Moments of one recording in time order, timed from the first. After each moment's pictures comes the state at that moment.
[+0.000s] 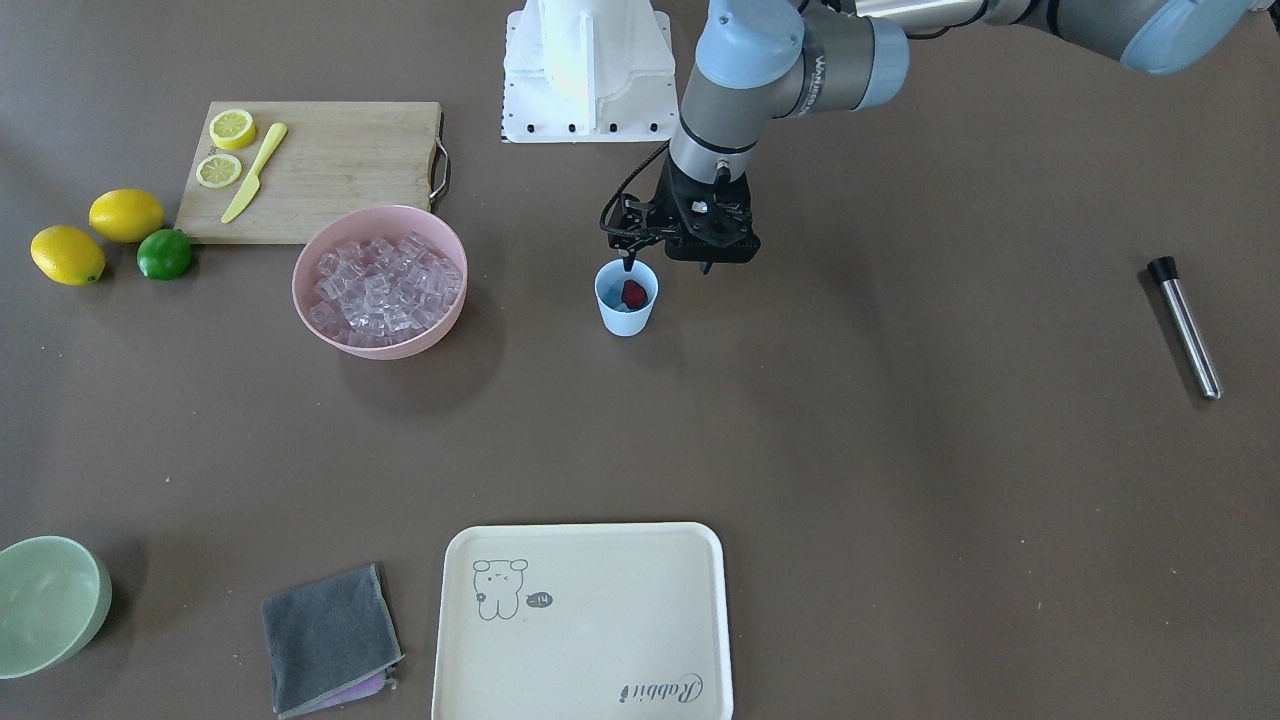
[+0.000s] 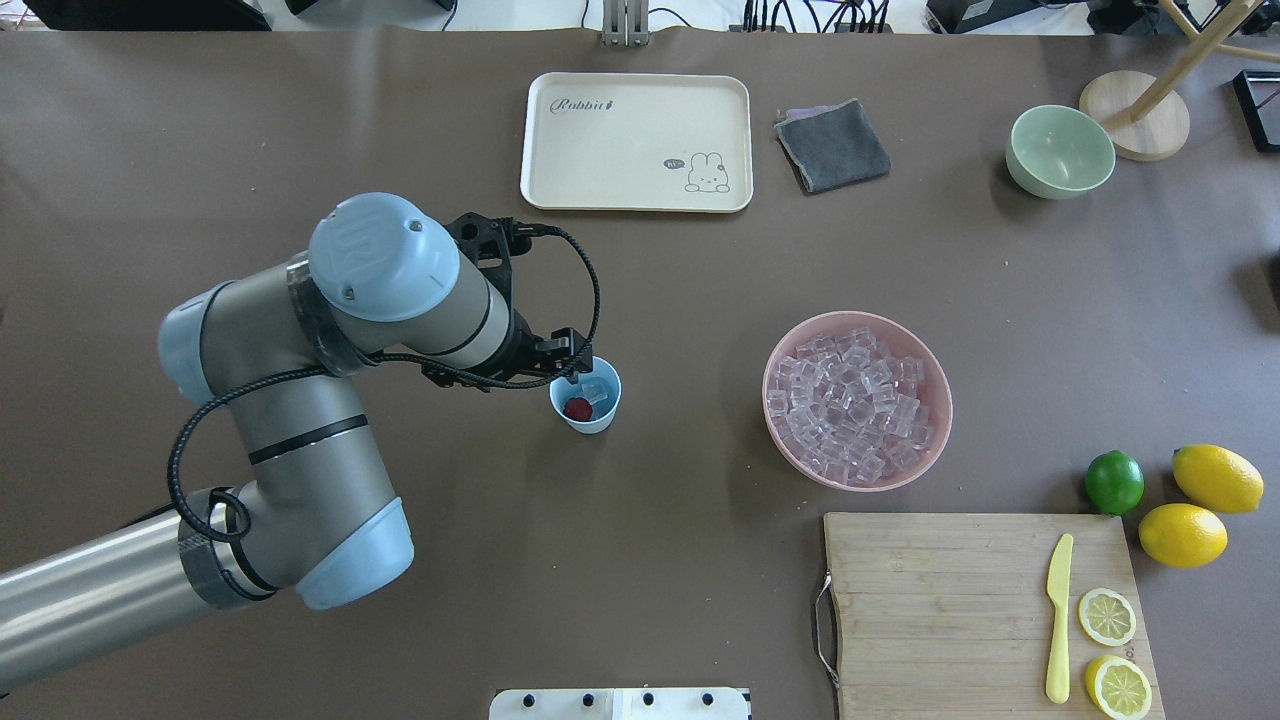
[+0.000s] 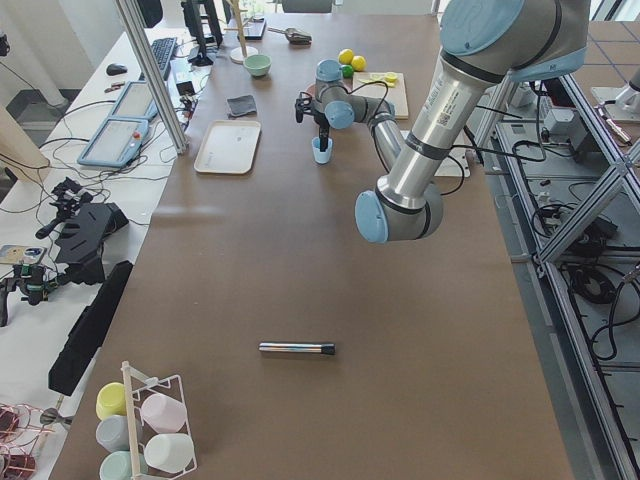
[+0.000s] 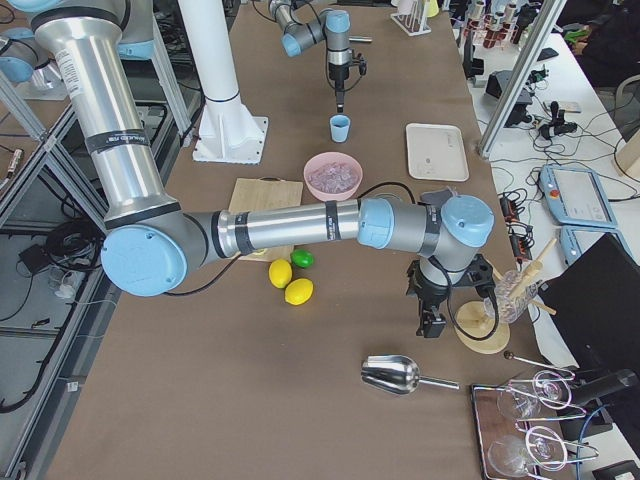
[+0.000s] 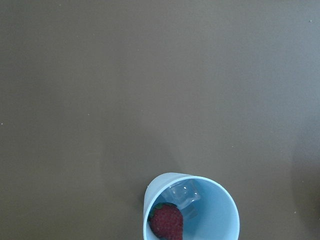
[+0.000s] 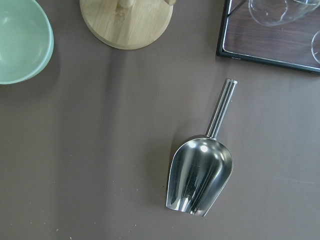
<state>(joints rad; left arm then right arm) -0.56 -2.17 -1.79 -1.67 -1.93 -1.27 1.61 -1.26 1.42 -1.82 2.26 -0.22</state>
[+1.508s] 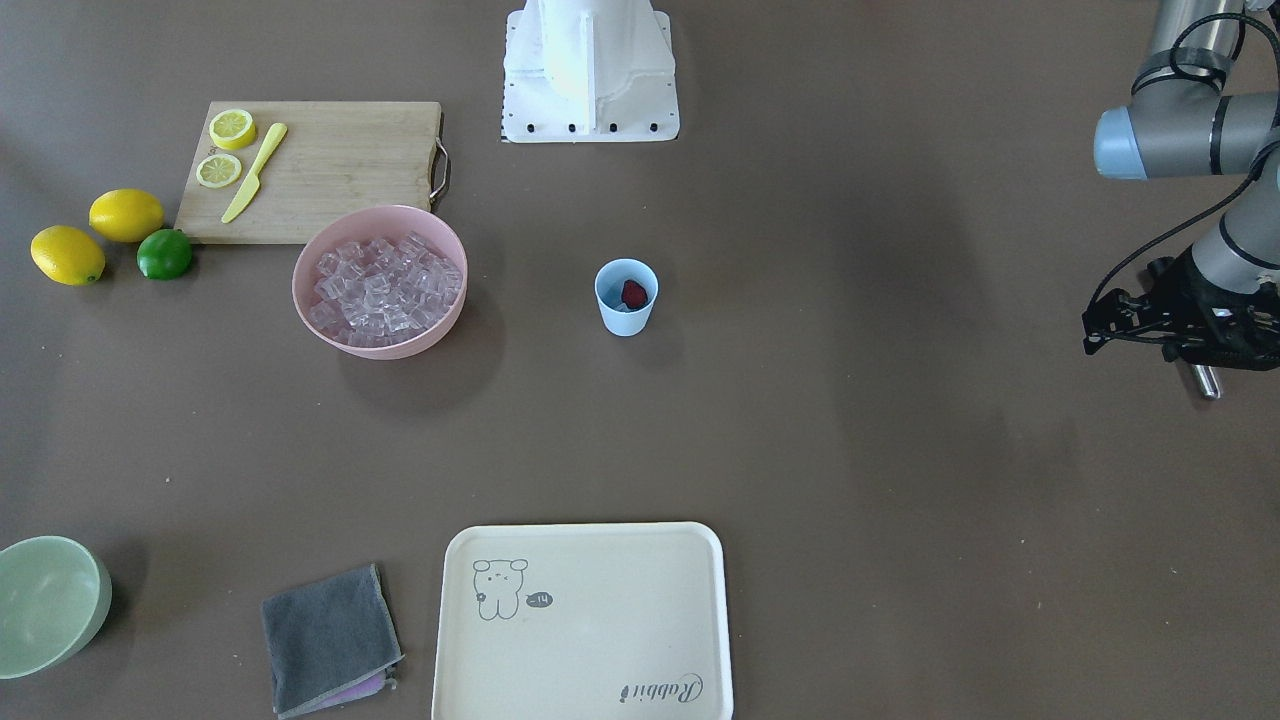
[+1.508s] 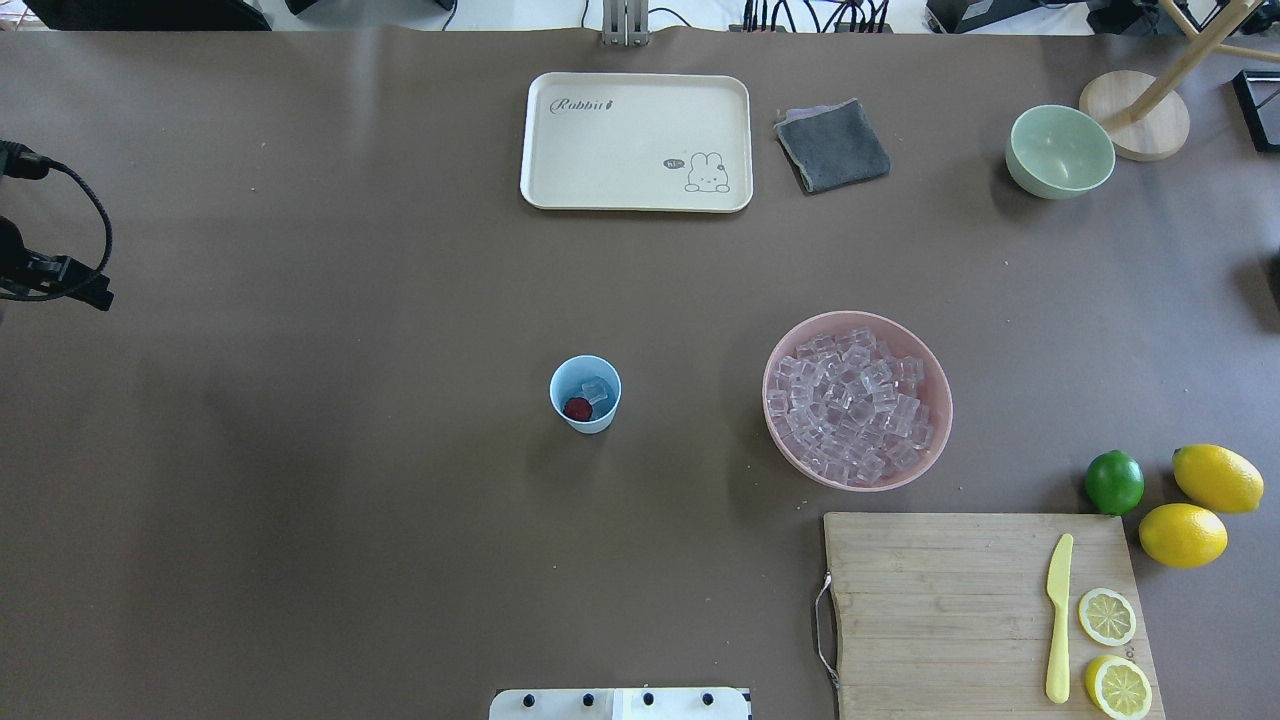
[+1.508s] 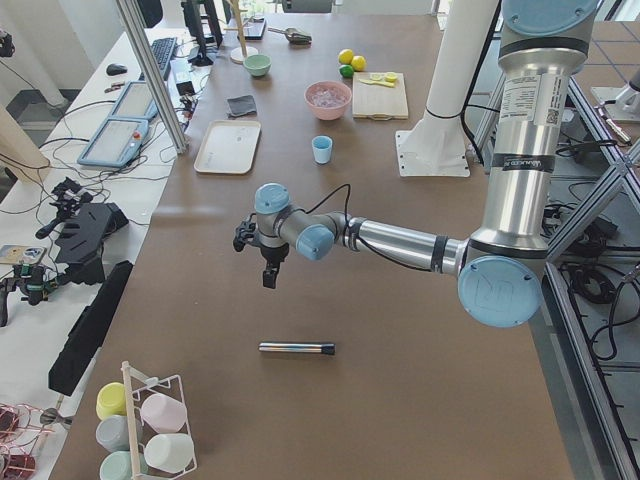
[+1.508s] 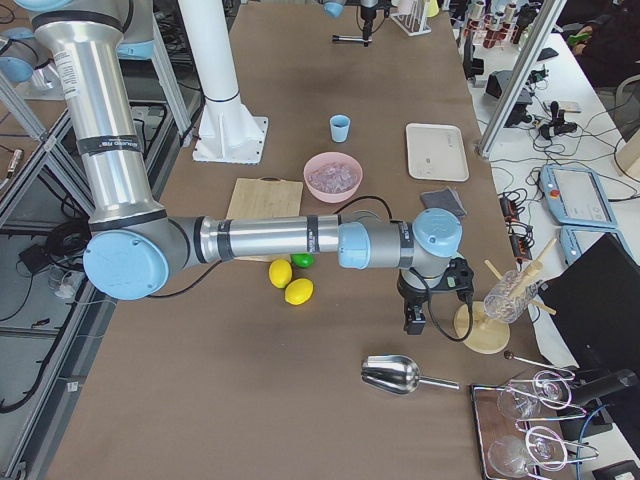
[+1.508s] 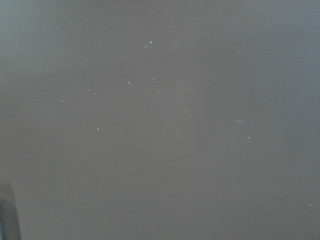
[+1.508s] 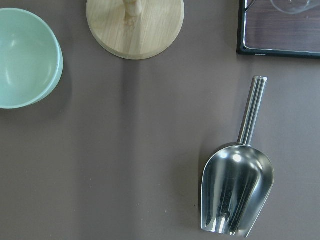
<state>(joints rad) -1.14 -1.64 -1.56 -1.98 -2.18 -0.44 1.56 -1.40 1.50 -1.61 2.33 0.01</state>
